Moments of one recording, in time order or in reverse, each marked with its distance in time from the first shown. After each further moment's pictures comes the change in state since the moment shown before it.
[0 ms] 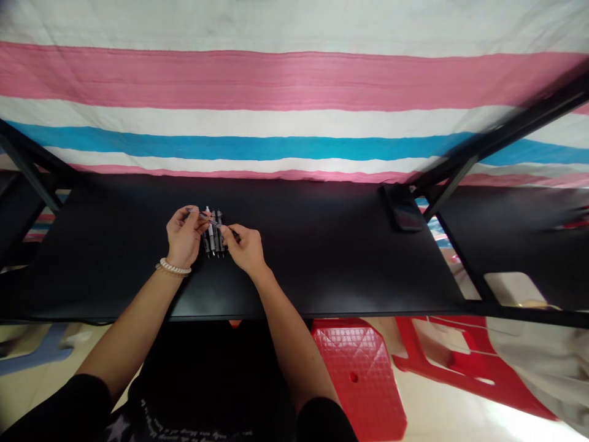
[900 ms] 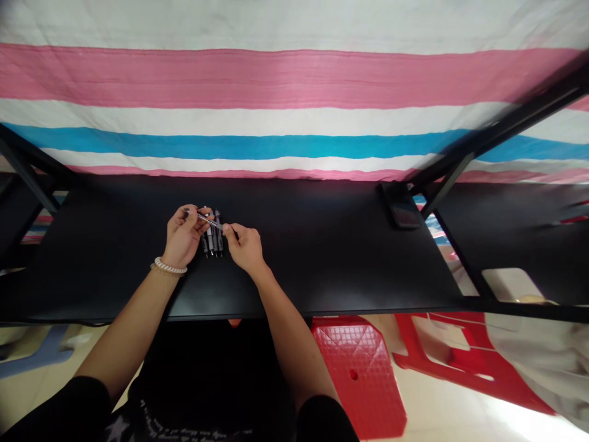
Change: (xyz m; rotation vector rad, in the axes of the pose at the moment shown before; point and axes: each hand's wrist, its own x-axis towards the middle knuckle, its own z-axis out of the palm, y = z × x) left_hand -0.003 0.008 -0.003 -0.014 -0.183 -0.064; right_hand 0.001 -0.006 -0.006 -0.187 0.044 -0.064
